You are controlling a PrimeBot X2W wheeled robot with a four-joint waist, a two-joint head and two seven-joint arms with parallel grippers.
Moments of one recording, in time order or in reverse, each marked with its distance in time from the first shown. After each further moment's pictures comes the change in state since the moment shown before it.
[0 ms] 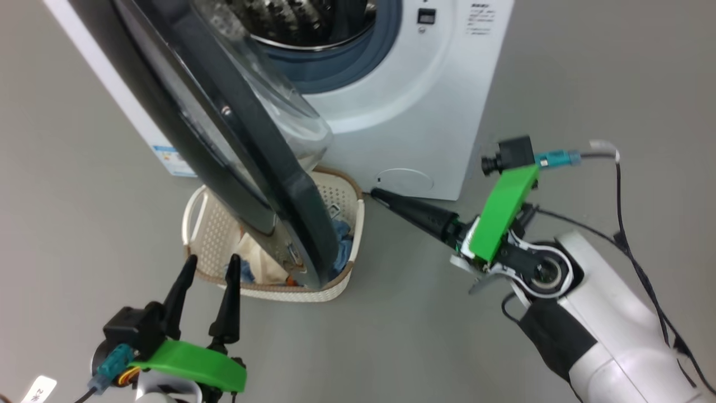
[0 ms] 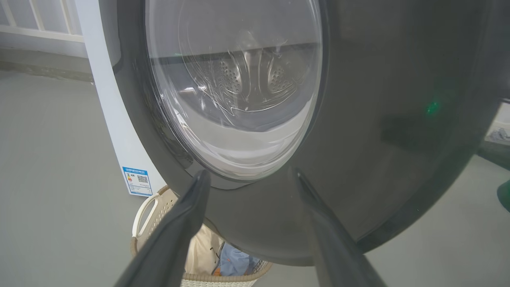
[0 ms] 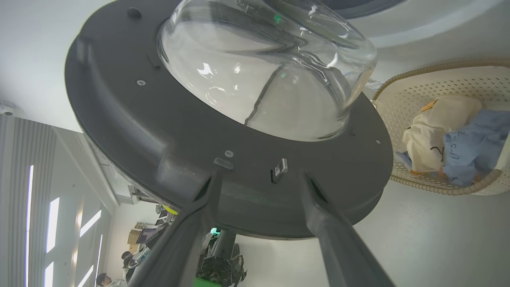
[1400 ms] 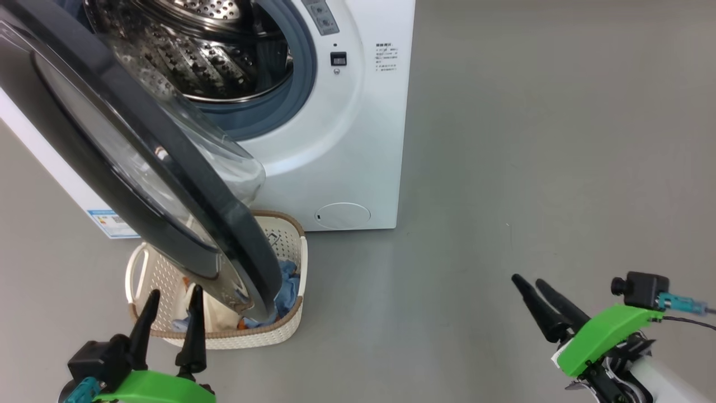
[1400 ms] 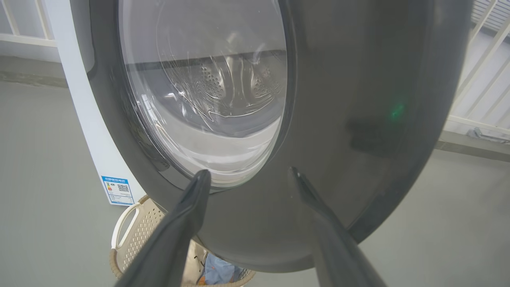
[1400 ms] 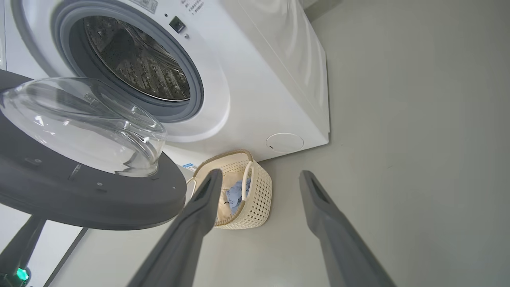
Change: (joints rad) left arm 0.098 0.021 0.096 -0.007 0.000 0.000 0.000; right arm 0.337 -0.295 0.136 0.036 -0.248 0.000 -0.649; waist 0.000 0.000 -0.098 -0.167
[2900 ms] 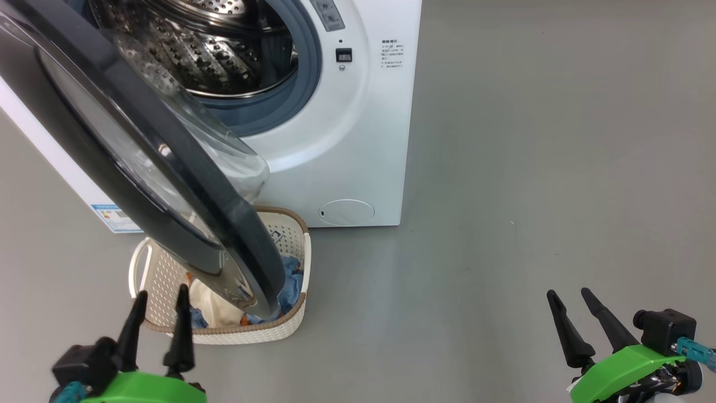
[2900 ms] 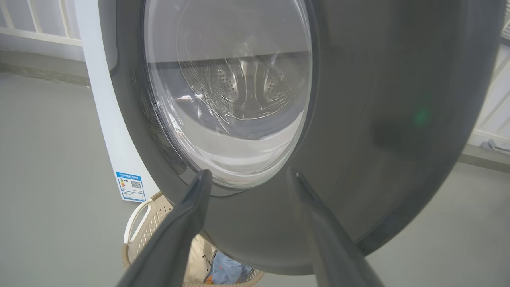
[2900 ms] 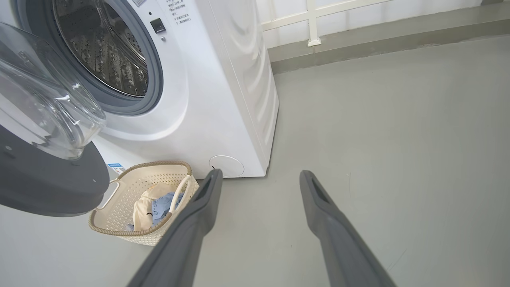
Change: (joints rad) left arm 0.012 -0.011 0.036 -0.013 0.007 0.000 0.000; right arm 0.207 0.174 -0.449 -0.051 -0.726 0.000 -0.123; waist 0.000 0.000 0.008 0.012
